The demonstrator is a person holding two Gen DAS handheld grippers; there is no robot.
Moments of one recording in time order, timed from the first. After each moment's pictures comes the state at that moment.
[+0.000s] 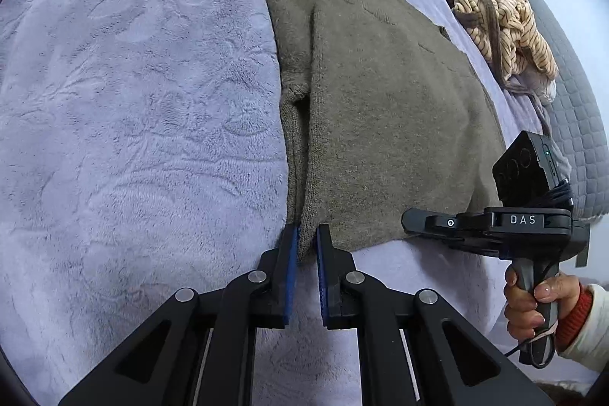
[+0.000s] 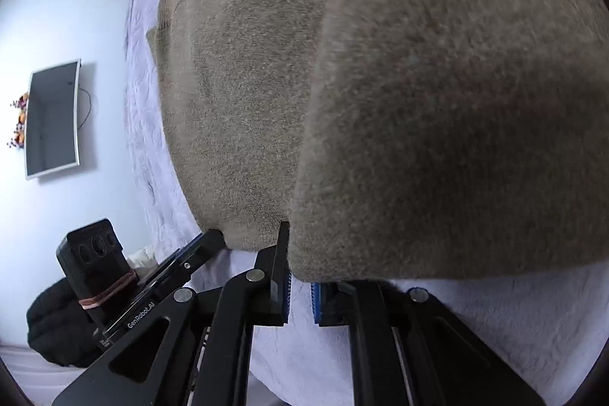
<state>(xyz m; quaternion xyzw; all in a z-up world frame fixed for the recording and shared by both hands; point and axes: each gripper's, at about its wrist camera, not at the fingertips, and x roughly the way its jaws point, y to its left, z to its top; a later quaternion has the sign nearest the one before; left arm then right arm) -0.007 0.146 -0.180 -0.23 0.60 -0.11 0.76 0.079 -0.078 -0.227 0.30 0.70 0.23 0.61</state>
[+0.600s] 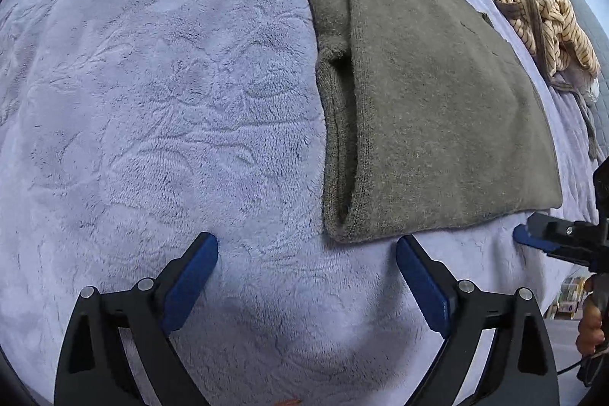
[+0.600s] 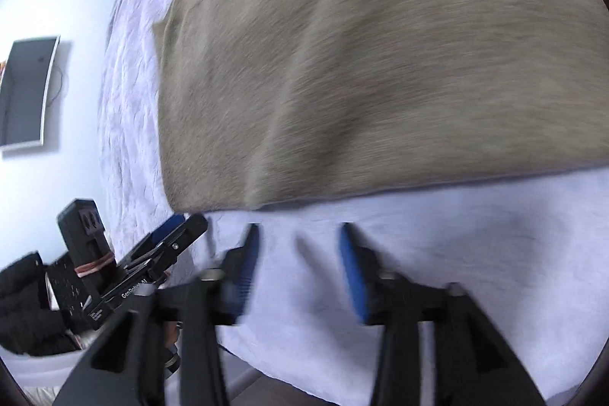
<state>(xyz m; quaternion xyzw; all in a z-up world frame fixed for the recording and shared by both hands) -0.016 0.132 -0.199 -0.18 0.63 -0.04 0.76 0.062 -0.111 -0.169 0.21 0.68 0.17 0.68</state>
